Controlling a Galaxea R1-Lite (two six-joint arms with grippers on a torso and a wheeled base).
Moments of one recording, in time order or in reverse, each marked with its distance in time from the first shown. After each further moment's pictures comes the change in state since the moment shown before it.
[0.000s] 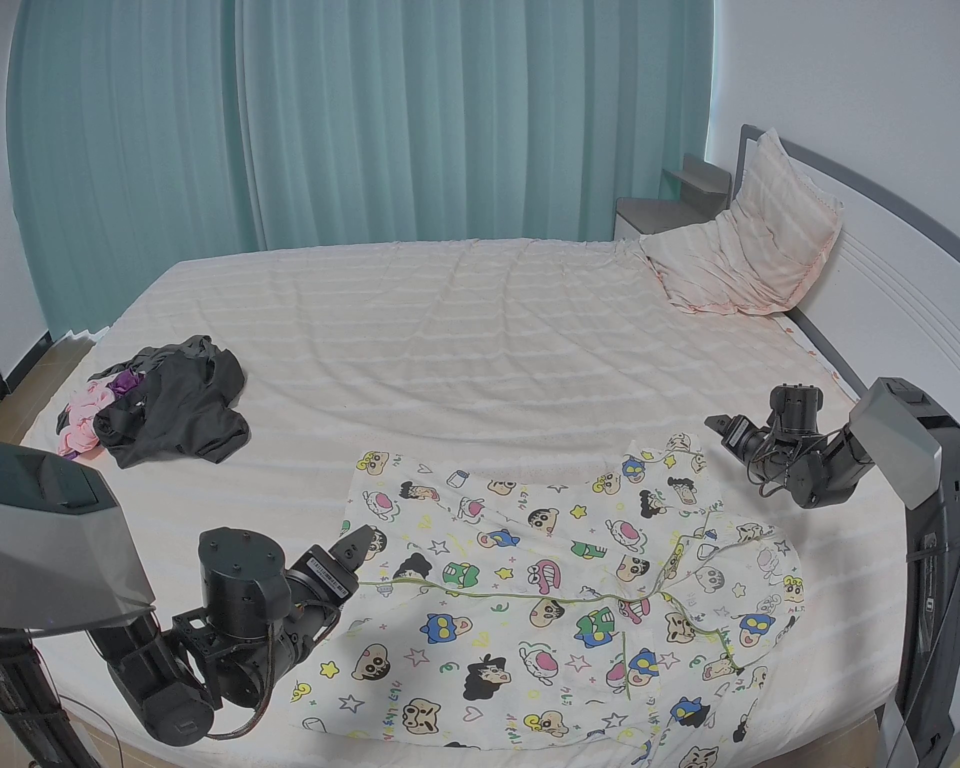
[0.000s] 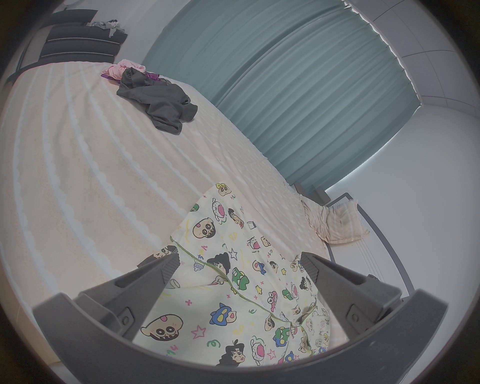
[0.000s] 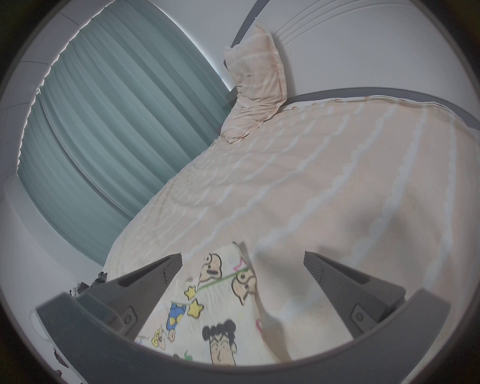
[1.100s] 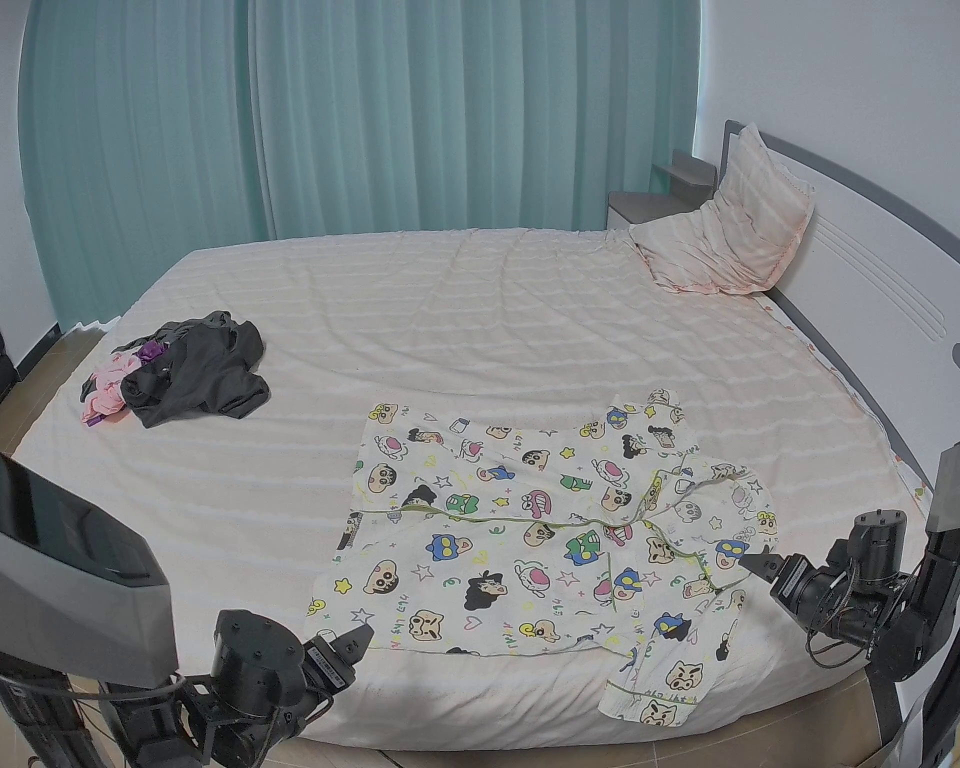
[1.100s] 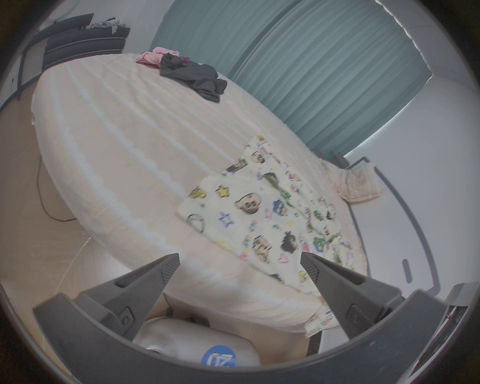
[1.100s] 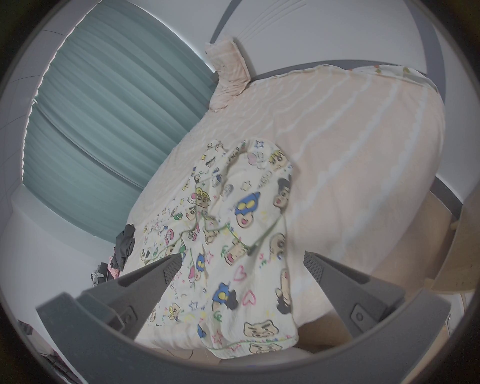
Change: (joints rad) left arm -0.106 0.064 0.211 -0.010 0.013 -0.082; right arm 0.130 -0.481 1.301 -0.661 0.001 0.147
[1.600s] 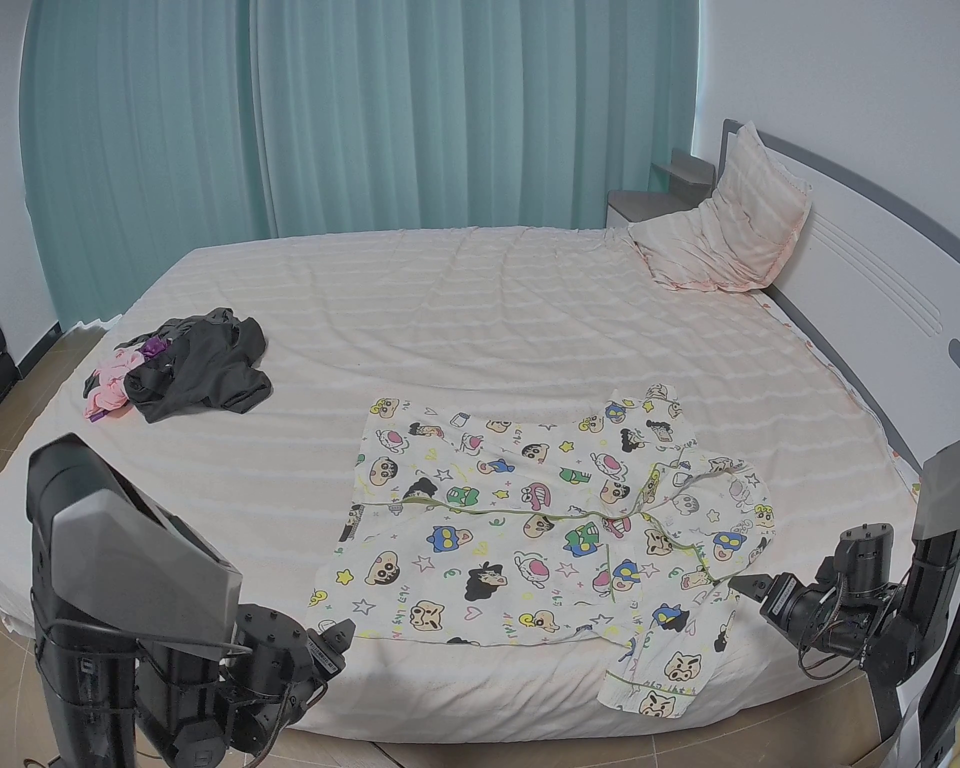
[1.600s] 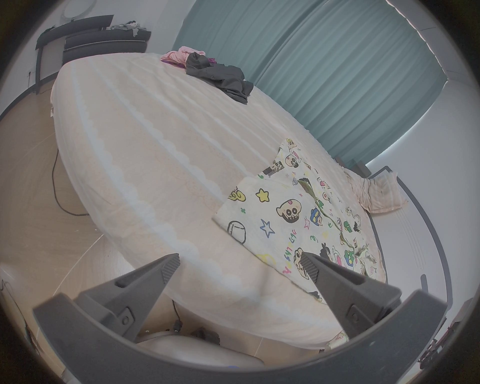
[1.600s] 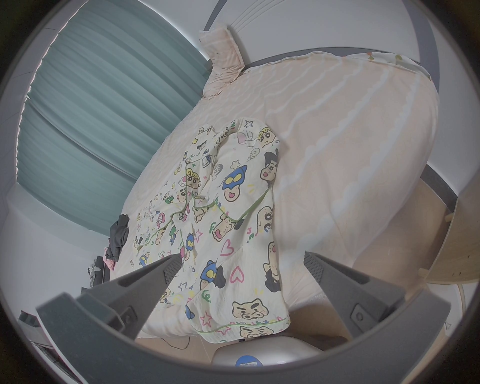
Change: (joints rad) left arm 0.119 0.233 -0.019 -0.166 0.000 0.004; right arm 0.032 0.056 0.019 0.009 -0.002 0.015
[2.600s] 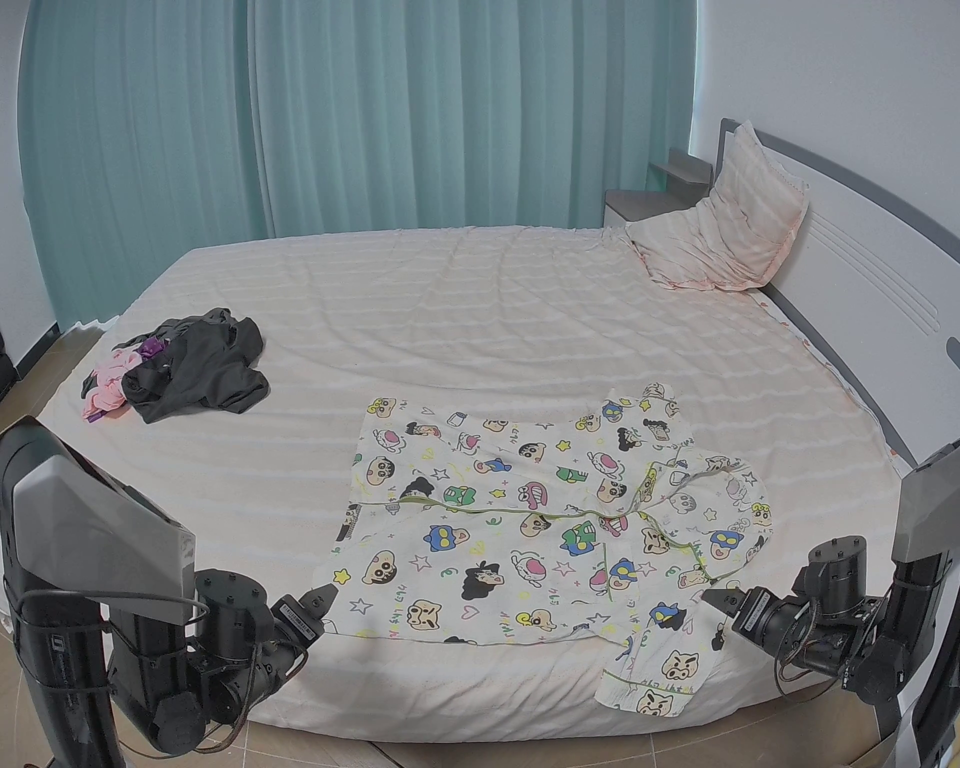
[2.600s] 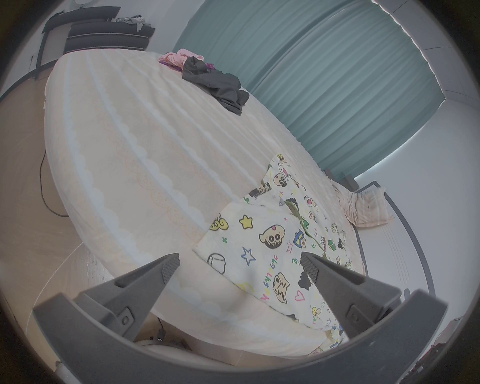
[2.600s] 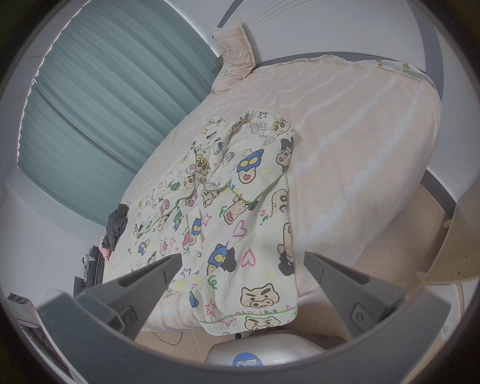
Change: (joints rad) left arm 0.124 -0.064 -0.021 -0.033 -0.106 0.046; right arm 0.176 0.009 0.000 -0.006 -0.136 0.043
